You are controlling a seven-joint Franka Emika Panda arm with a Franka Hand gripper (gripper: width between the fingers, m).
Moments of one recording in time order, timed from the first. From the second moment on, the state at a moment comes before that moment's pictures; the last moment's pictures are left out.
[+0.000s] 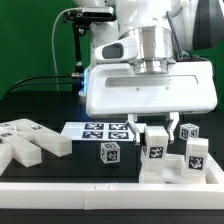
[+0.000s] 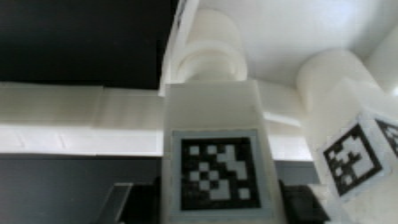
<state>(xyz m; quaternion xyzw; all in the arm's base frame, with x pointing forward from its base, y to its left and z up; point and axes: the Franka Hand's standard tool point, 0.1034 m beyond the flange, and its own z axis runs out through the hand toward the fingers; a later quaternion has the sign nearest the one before) 0.592 0.044 0.075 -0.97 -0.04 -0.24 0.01</state>
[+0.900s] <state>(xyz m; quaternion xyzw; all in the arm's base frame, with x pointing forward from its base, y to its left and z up) 0.591 0.048 0.073 -0.97 -0.03 -0.24 0.01</state>
